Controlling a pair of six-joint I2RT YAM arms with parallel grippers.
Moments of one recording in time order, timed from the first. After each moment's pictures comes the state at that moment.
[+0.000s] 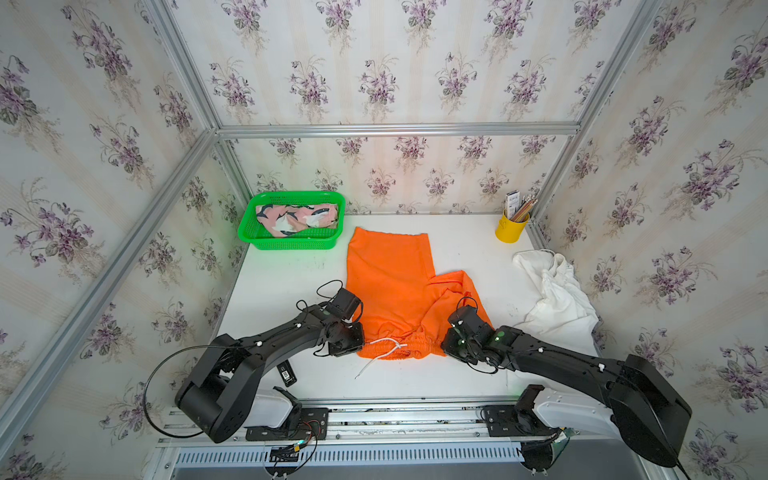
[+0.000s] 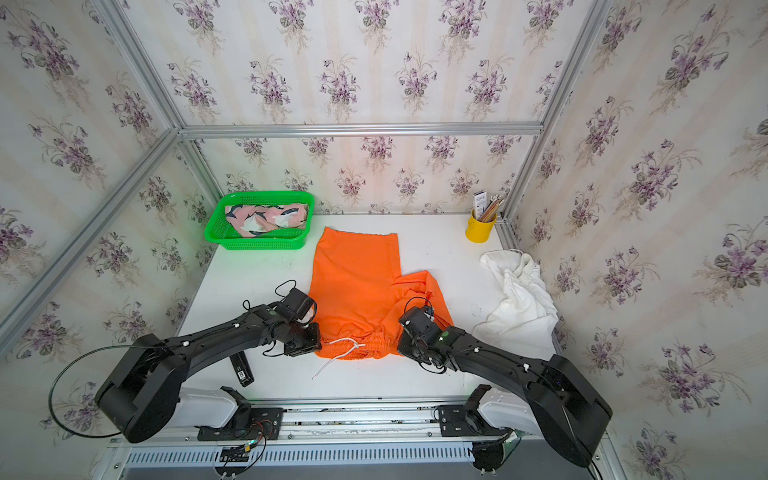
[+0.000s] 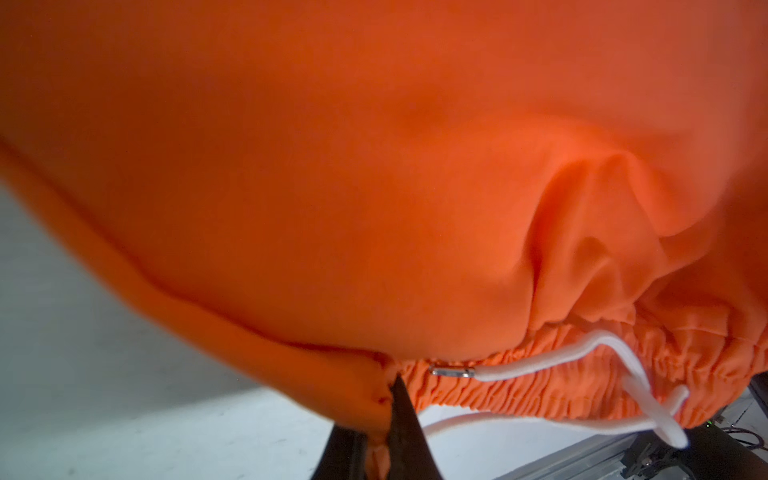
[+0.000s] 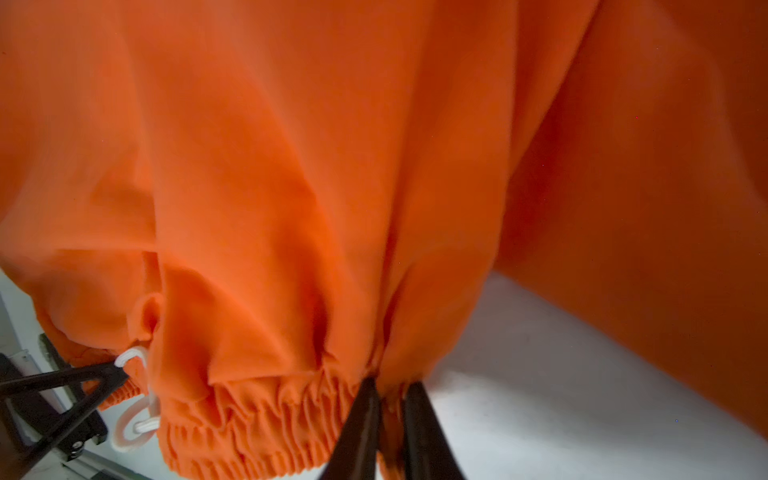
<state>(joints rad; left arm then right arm) -0.55 1.36 0.66 -0.58 0.24 -0.76 0.79 1.17 0.49 -0.36 -0.02 1.12</state>
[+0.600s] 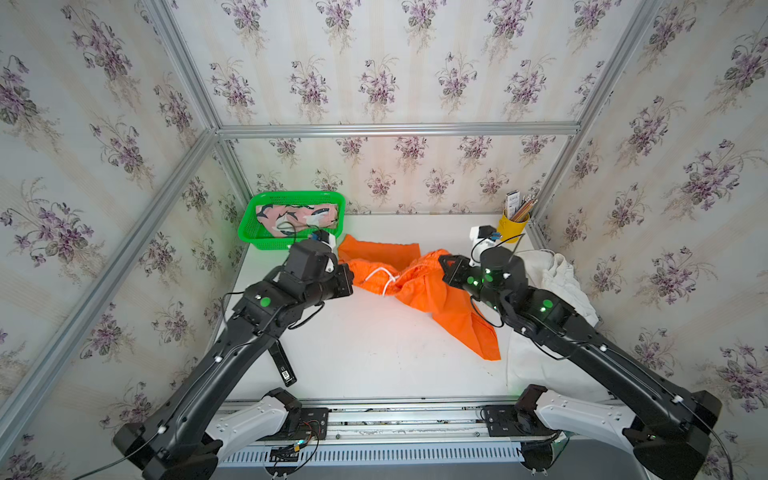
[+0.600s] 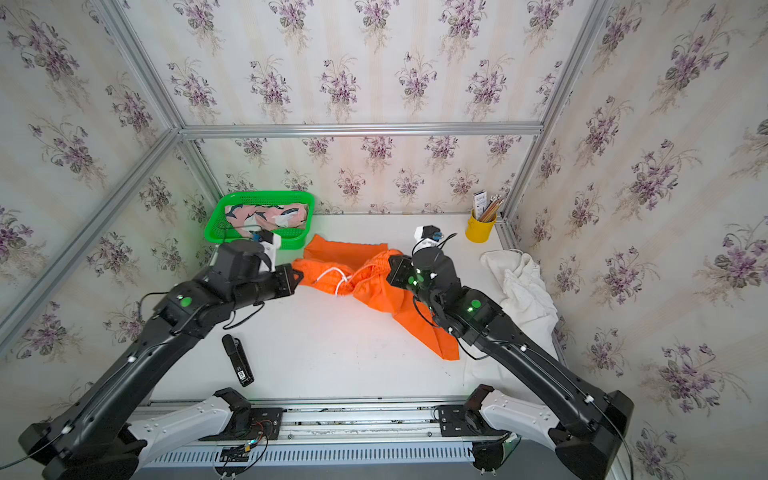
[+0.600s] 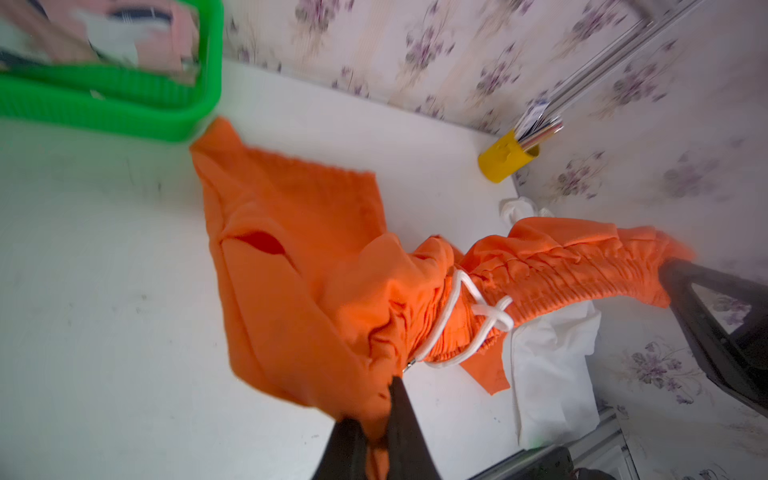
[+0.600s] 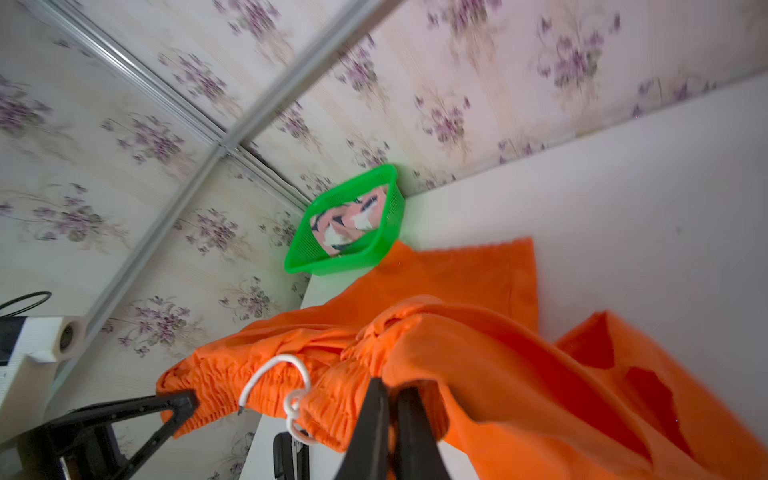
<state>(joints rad) -0.54 1.06 1.48 -0.93 -0.06 -0.57 0.77 1.05 1.25 -0.44 0.23 0.70</state>
